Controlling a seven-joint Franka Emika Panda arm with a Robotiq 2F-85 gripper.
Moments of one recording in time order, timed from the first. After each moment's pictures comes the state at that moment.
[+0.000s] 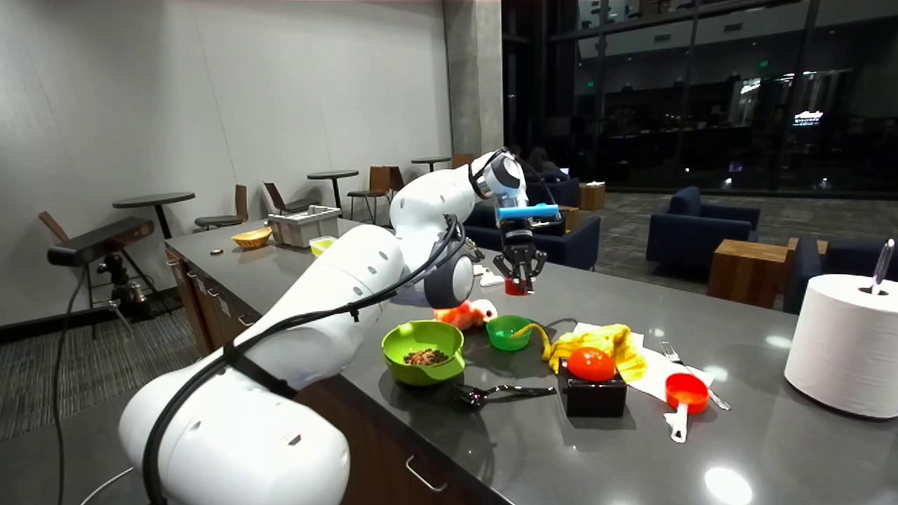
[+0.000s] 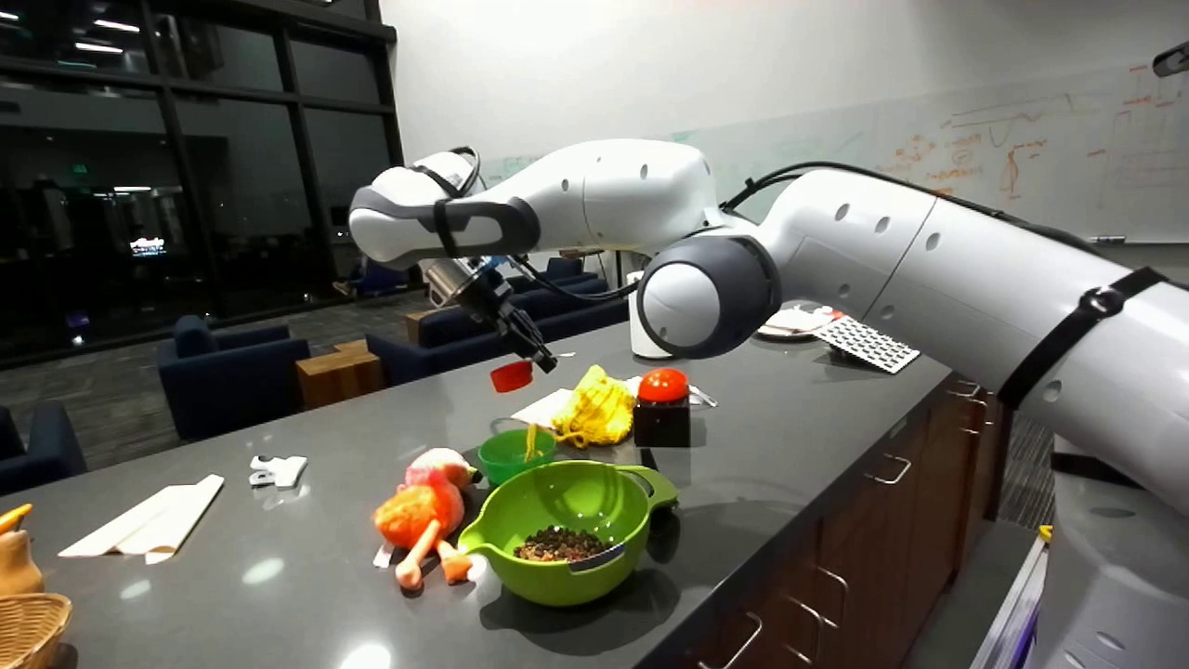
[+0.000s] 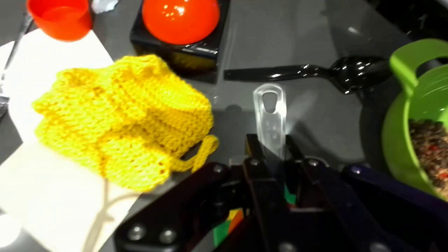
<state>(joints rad) 0.30 1.11 -0.02 -0.37 -0.38 0.99 -0.73</state>
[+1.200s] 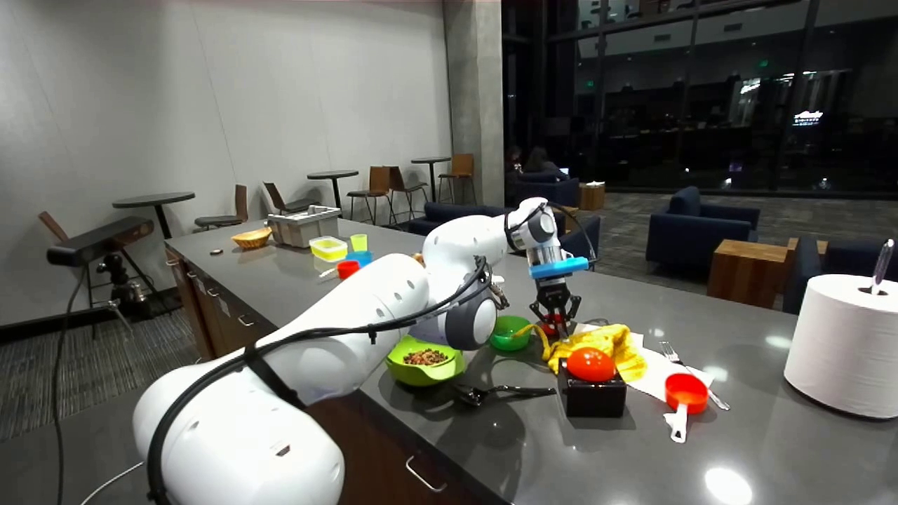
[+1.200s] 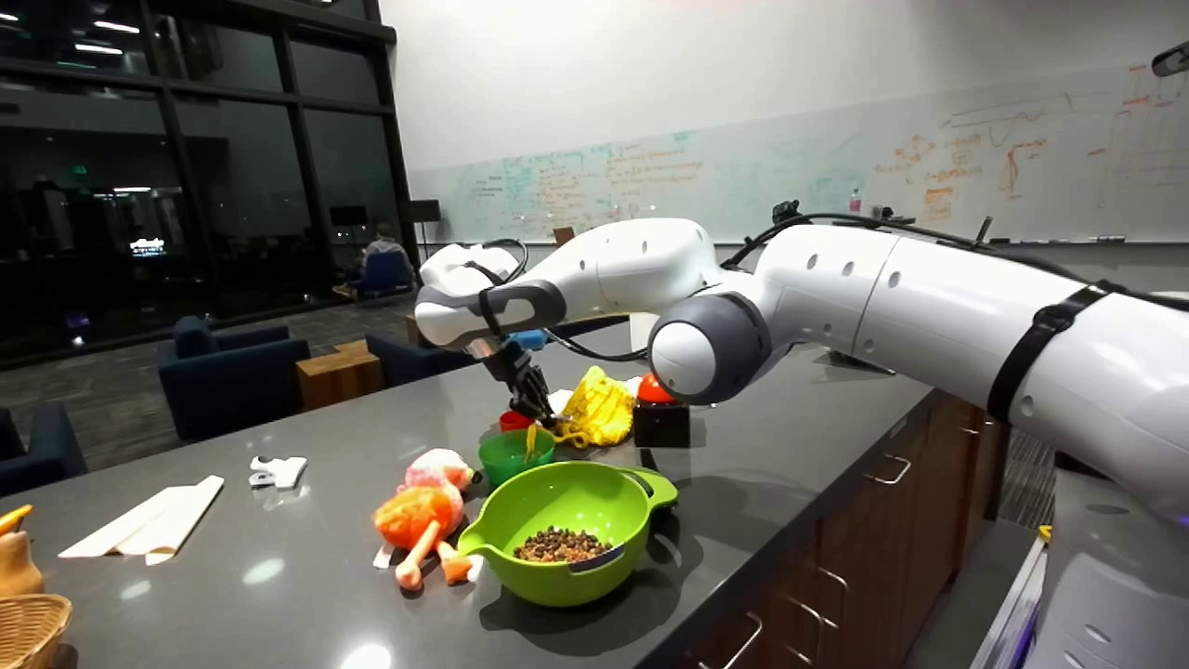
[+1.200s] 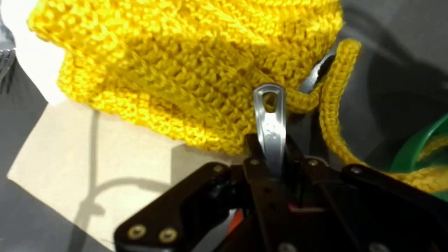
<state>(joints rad) 0.19 1.29 0.00 -0.37 -0.36 1.40 -0.56</state>
